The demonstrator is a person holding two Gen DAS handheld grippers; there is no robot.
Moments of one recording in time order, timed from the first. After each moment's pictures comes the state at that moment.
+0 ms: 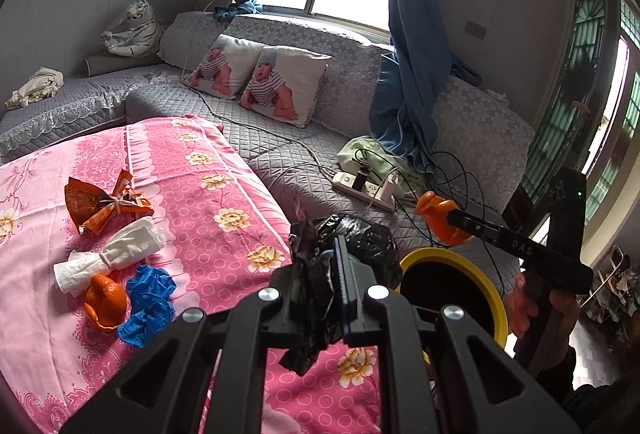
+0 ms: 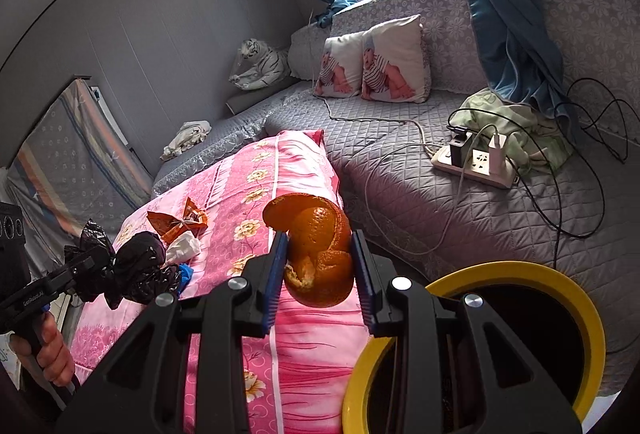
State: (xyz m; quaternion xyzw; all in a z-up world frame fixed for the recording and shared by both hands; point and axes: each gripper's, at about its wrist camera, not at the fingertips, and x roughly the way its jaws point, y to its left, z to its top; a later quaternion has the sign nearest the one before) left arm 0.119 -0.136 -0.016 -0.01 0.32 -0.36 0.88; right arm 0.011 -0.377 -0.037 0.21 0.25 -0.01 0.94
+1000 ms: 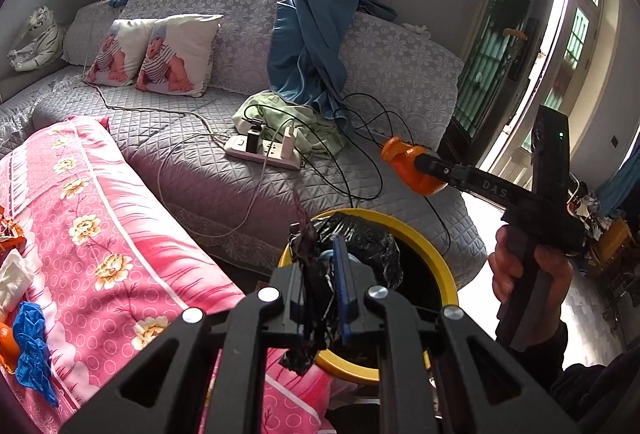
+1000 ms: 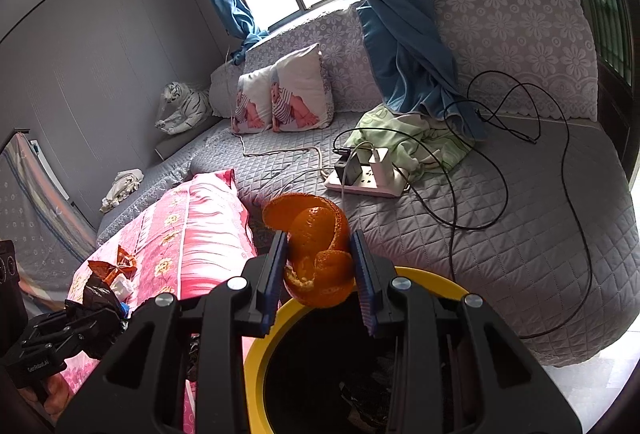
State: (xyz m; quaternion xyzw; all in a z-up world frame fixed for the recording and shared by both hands) left arm 0.092 -0.276 -0.047 0.06 0.35 -0.49 0.80; right arm -0.059 -0.471 -0.046 0.25 0.22 -0.16 0.93
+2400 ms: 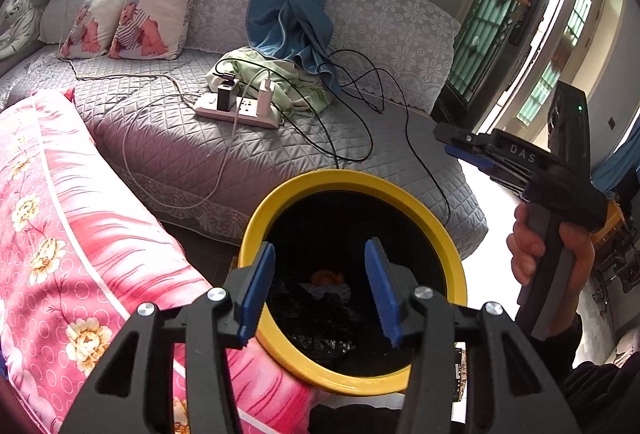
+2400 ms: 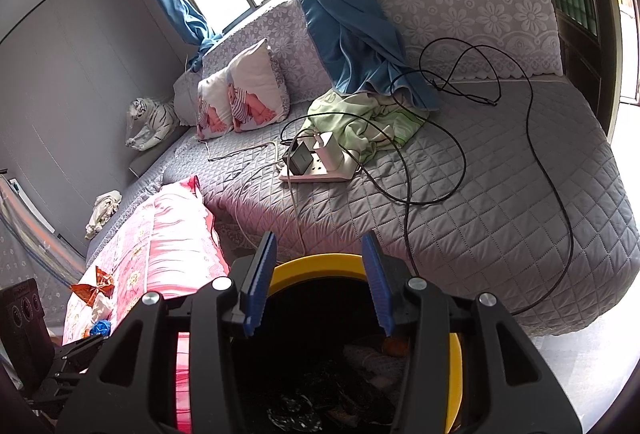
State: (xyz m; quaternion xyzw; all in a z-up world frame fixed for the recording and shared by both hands) left arm 0.099 -0.328 -0.097 0.08 0.40 -0.50 0.77; right arm -0.084 -0.521 -0.085 0.31 0.24 -0.20 0.90
